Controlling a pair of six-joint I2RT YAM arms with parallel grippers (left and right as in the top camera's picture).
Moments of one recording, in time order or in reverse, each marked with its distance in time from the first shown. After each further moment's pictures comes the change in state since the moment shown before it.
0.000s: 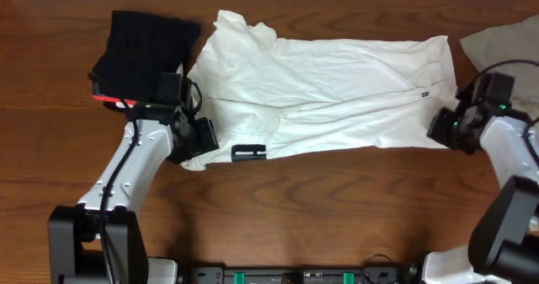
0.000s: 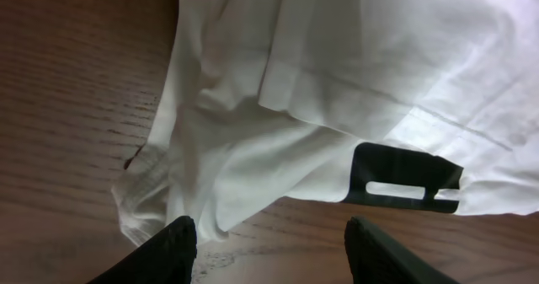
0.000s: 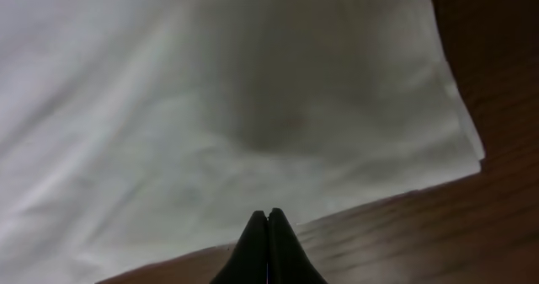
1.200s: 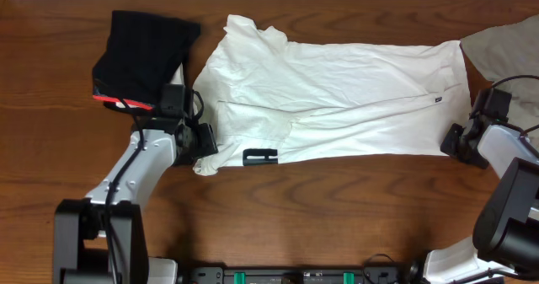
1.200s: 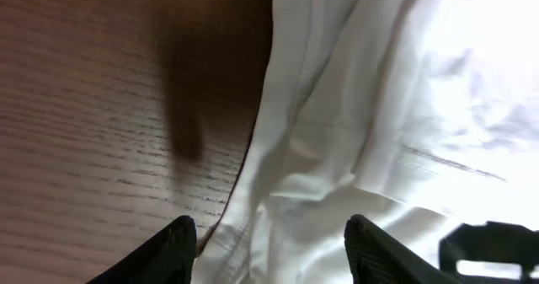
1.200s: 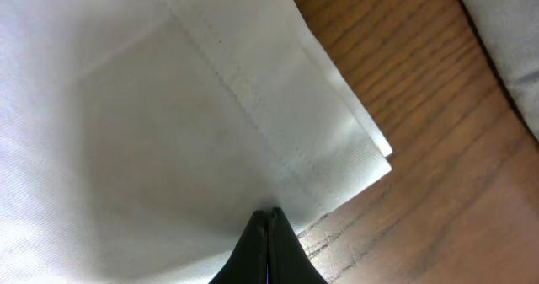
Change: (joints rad) left arm 0.000 0.003 -0.118 0.190 -0.069 0.023; right arm -0.061 0.061 -0.079 0.140 0.302 0.005
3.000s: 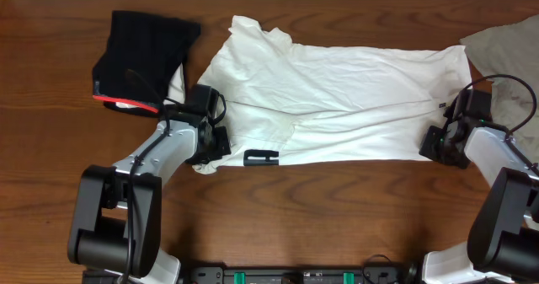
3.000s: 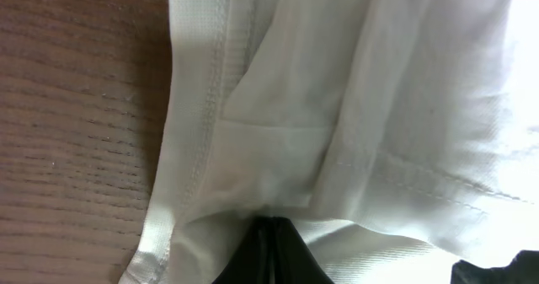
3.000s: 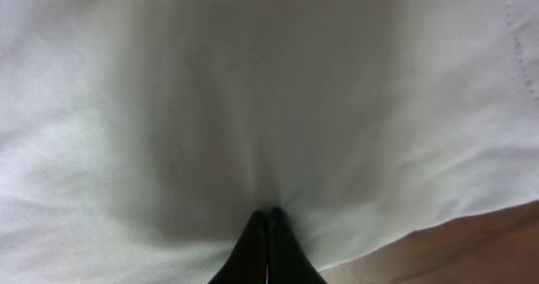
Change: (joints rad) left arm -0.112 0.153 0.035 0.029 -0.039 -0.027; right arm 0.098 -0.056 -0.042 -0.073 -0.151 -0.015
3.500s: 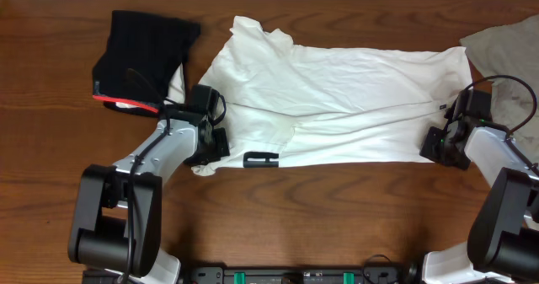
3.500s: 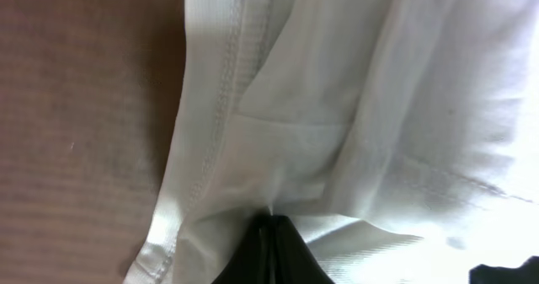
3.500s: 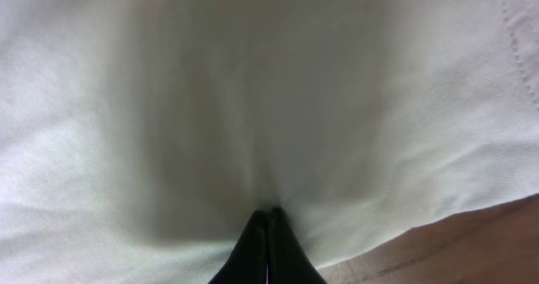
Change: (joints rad) left arm -0.002 0.002 0.010 -0.066 -0.023 -0.003; right arm 0.000 0.000 0.003 -0.020 0.009 0.003
